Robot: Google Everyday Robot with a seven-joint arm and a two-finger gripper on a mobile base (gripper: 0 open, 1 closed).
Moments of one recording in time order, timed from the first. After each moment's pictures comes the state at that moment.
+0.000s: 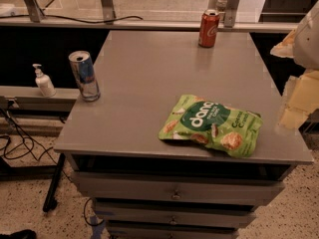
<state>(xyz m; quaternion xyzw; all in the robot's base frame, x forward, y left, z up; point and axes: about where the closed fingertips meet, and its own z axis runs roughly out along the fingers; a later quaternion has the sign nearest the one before) 0.438 -0.217 0.976 -0.60 0.78 -0.03 0.16</state>
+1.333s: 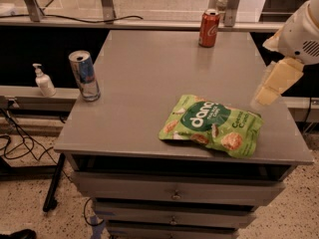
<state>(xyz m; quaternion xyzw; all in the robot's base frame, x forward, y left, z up) 0.512 -0.225 0.955 -0.54 0.81 0.01 0.23</state>
